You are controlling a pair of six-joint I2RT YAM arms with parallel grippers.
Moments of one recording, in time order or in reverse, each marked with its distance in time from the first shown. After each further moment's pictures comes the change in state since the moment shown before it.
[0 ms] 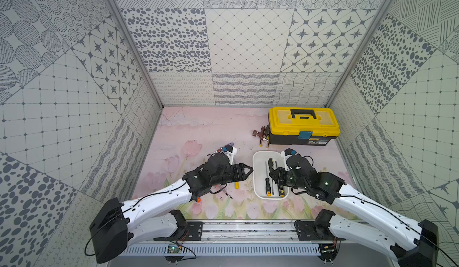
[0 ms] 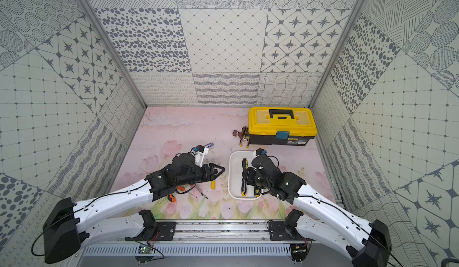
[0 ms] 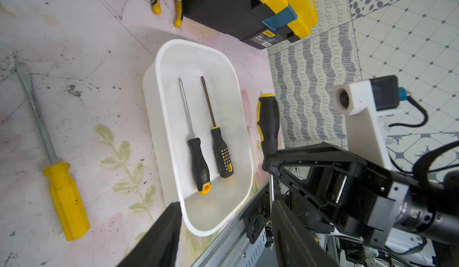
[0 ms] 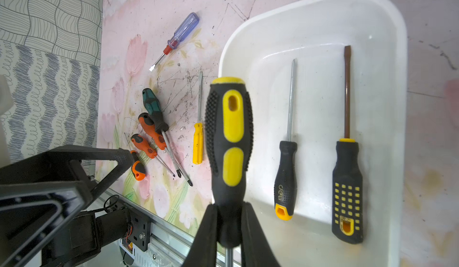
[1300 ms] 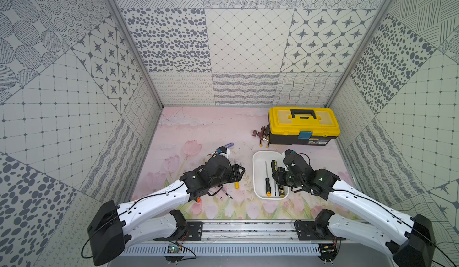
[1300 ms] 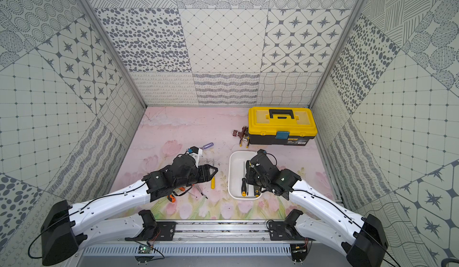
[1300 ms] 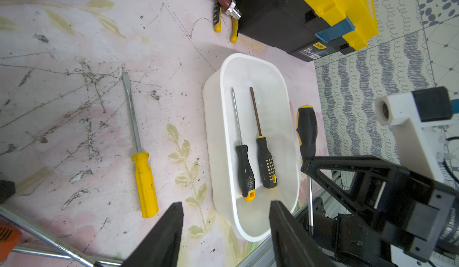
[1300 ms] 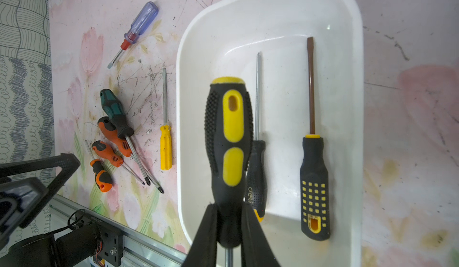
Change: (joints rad) left arm -0.003 -0.023 0.014 -0.175 -0.177 0.028; right arm -0.040 0.065 -0.001 -0.046 0.016 -0.023
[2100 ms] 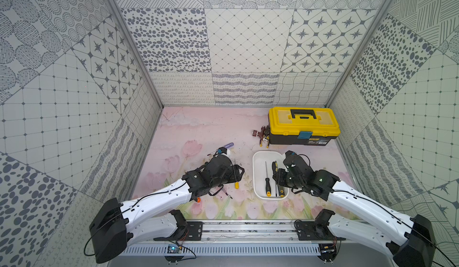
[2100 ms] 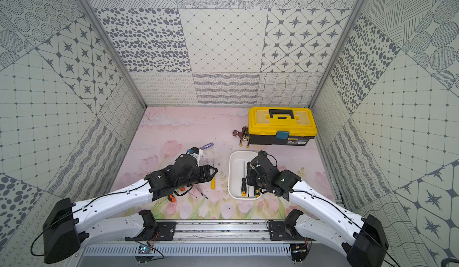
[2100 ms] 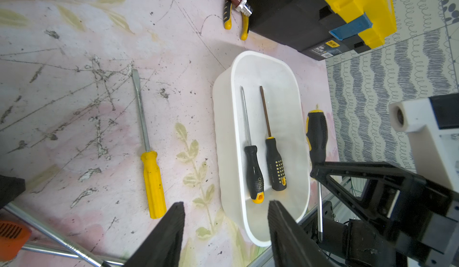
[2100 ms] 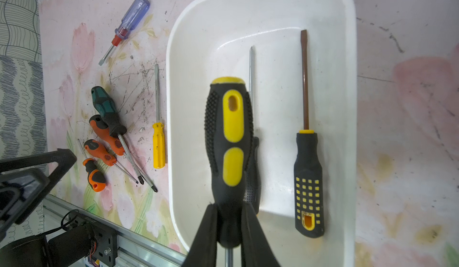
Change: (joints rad) left arm 0.000 0.027 0.000 -0.005 -0.016 -0.001; right arm -0.003 -0.008 -0.021 -0.004 0.000 0.001
